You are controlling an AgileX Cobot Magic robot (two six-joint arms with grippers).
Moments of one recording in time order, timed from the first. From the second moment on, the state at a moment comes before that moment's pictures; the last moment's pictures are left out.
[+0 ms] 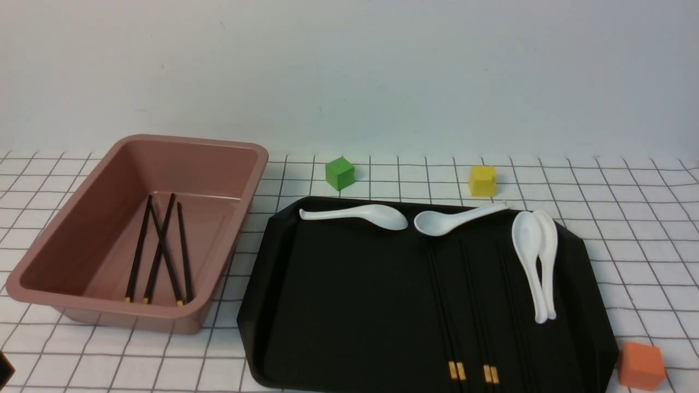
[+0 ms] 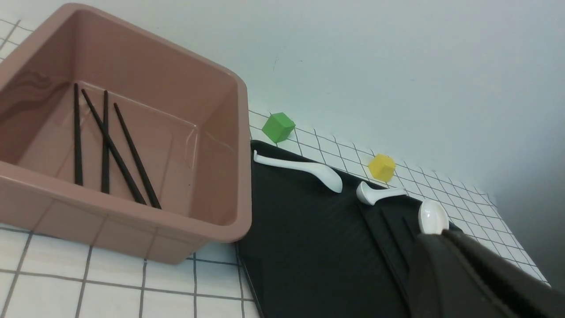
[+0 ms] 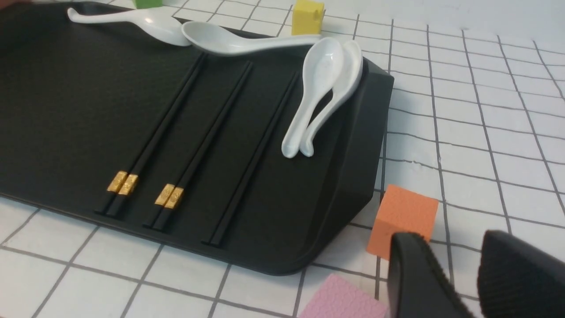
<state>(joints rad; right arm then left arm) 0.14 -0.01 0.02 0.02 0.37 -0.04 -0.22 0.08 -0.34 -0.25 0.49 -0.31</state>
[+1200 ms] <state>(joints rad) 0.14 -0.01 0.02 0.02 0.37 -0.04 -0.13 -0.01 0.03 -0.04 0.38 -0.32</state>
